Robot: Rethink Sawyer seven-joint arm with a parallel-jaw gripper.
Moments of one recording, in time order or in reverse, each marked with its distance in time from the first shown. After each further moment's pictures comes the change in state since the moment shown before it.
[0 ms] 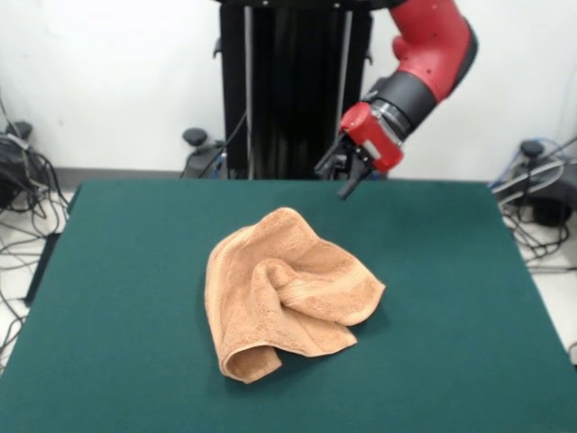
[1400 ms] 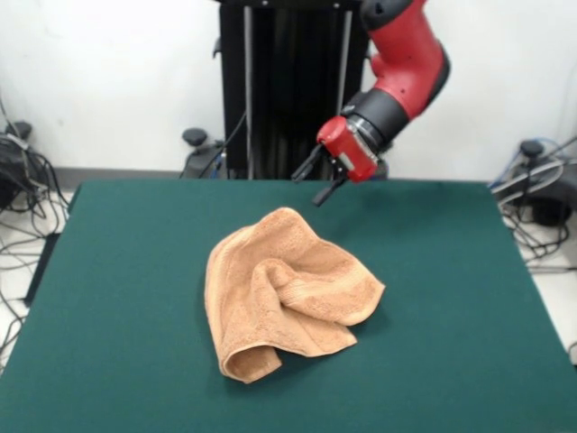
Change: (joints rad) arm 0.017 0.128 0.041 -0.011 0.080 -0.028 0.000
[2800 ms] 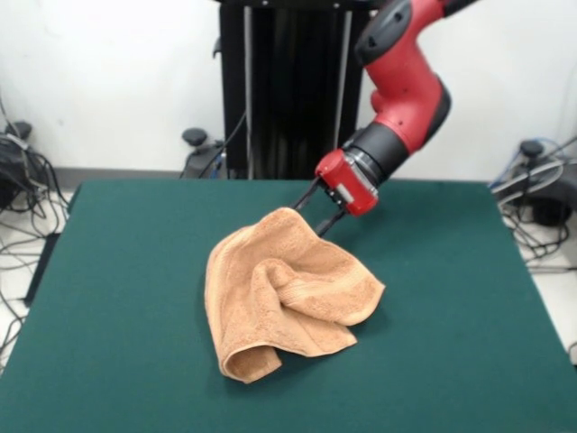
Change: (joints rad) arm -0.032 0.091 0.000 -0.121 0.189 -0.001 0.000
